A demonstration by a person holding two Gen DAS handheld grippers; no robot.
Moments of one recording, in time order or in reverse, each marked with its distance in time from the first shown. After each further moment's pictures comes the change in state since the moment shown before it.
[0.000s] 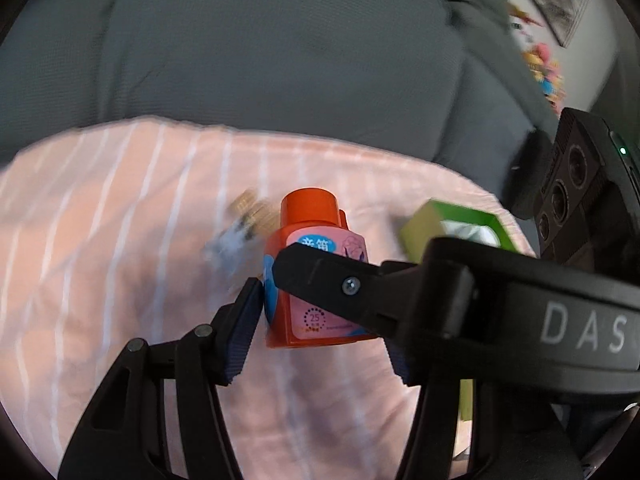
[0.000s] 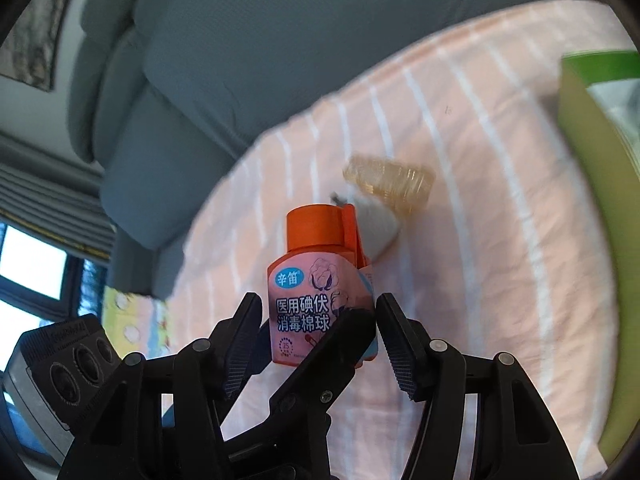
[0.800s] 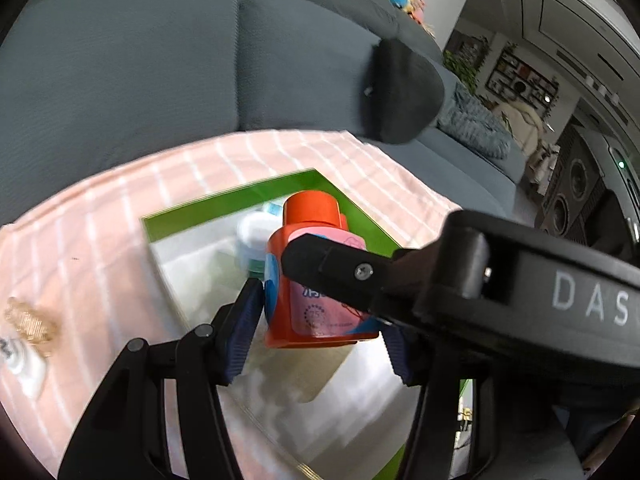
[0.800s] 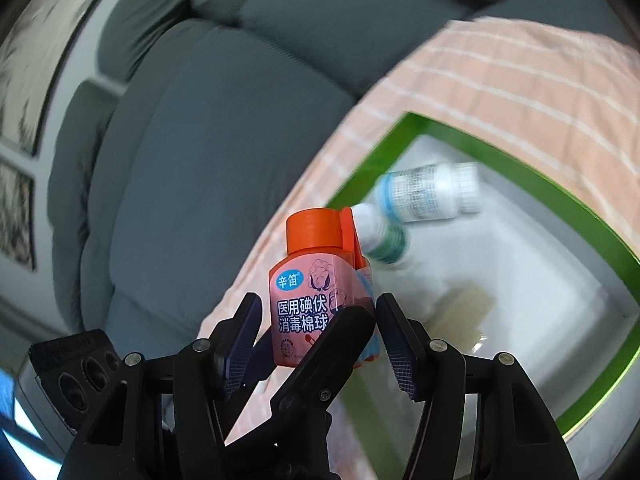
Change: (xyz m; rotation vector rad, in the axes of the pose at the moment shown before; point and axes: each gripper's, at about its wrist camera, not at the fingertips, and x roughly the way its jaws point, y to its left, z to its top) left arm 0.098 -0.188 0.003 0.355 0.146 -0.355; right arm -0.173 -0.156 0.012 0.391 -0.472 -0.100
